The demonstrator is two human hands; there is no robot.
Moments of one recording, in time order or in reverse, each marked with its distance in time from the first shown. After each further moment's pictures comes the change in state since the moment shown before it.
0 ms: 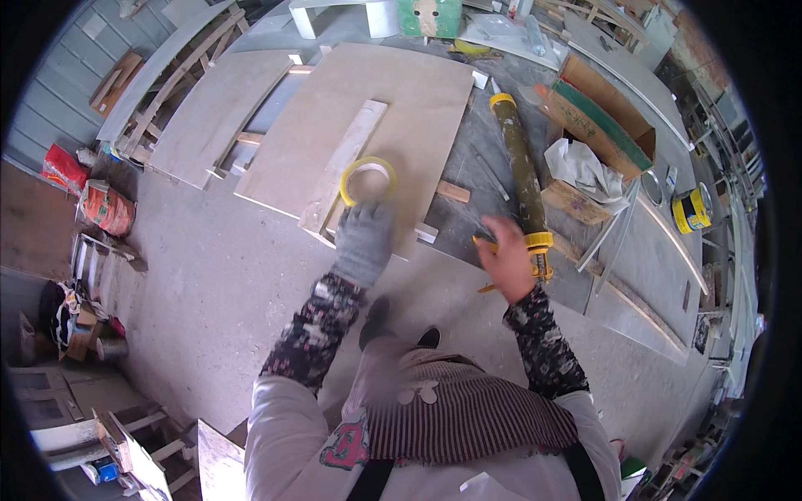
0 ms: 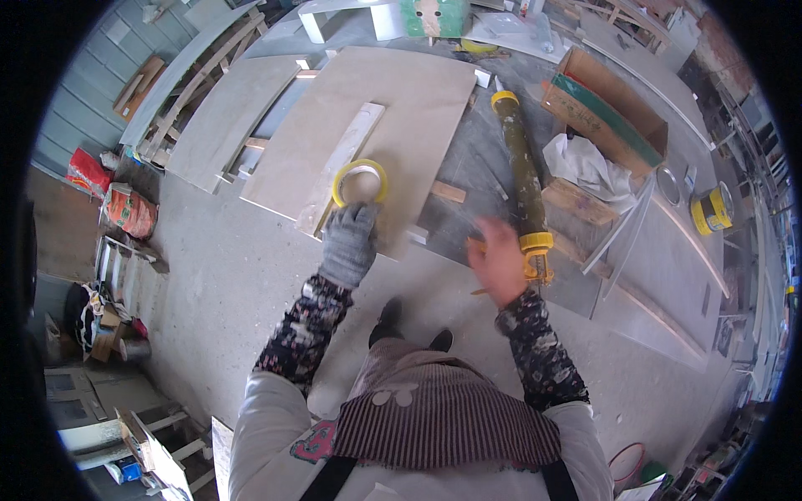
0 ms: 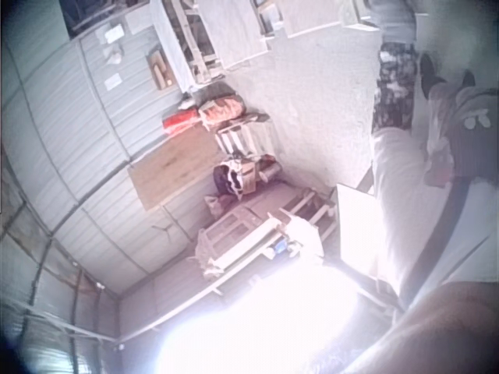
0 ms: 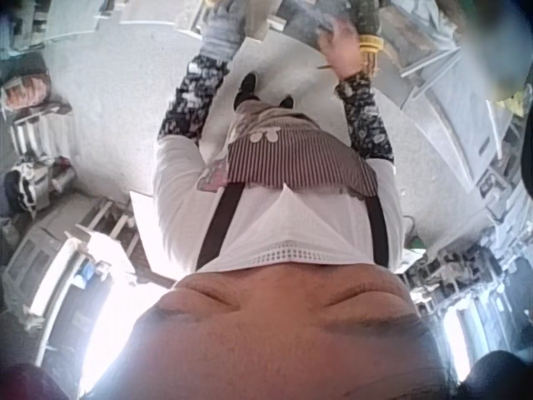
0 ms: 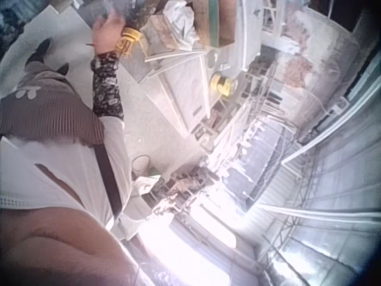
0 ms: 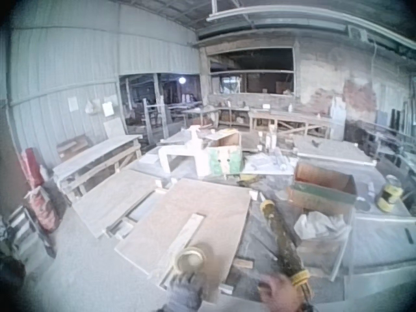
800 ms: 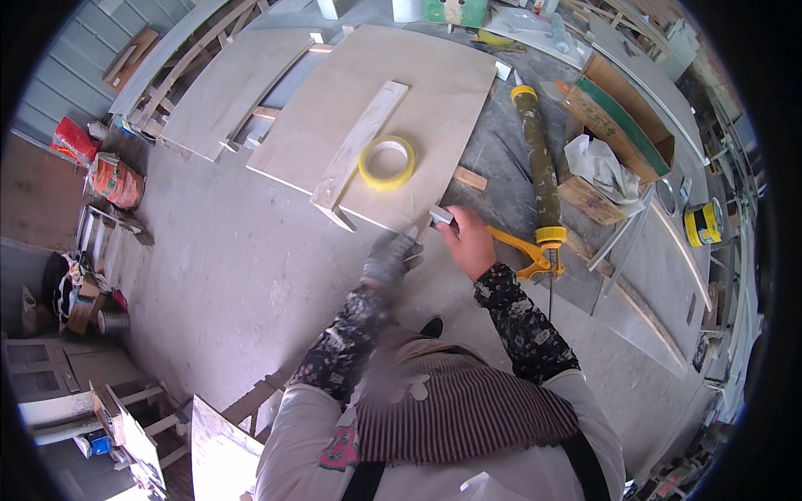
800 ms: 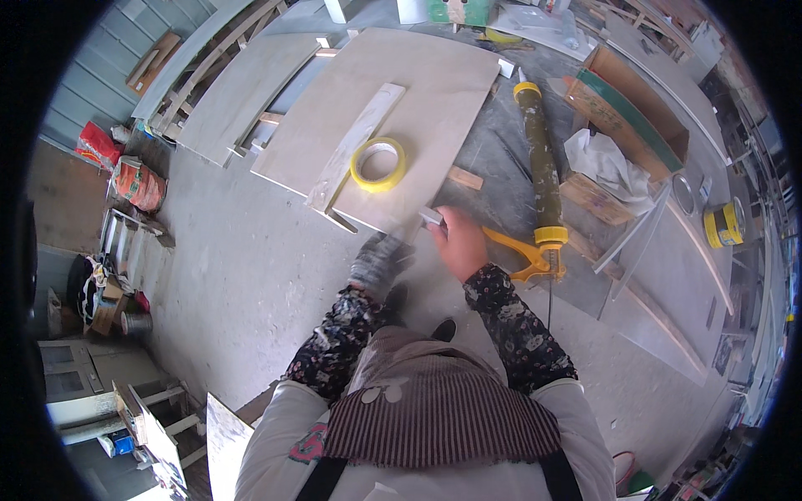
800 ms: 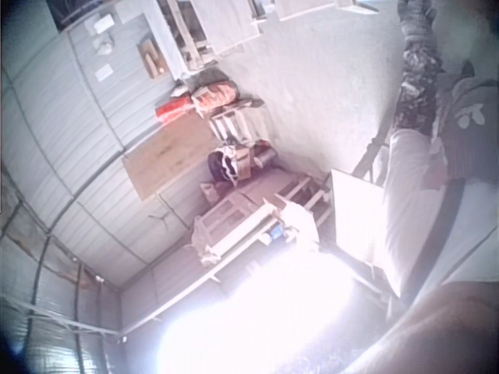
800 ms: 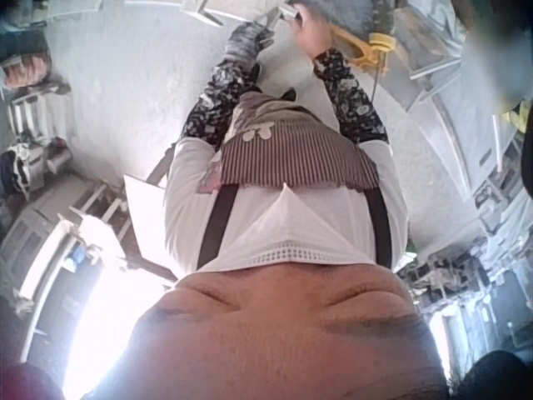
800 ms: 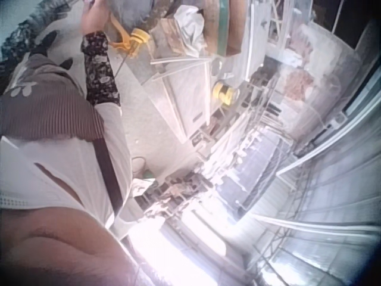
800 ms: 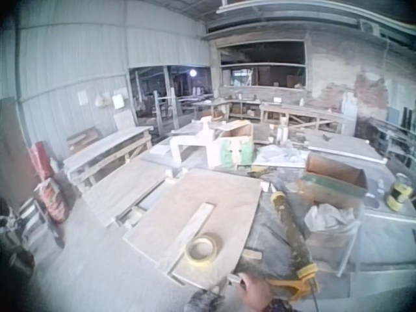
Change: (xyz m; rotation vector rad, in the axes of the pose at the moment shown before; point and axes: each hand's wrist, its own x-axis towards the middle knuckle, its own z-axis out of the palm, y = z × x) left_hand -0.073 0.023 0.059 -1.586 -0.049 -0.876; right_hand 0.018 -0.042 0.073 0.244 -0.112 0.044
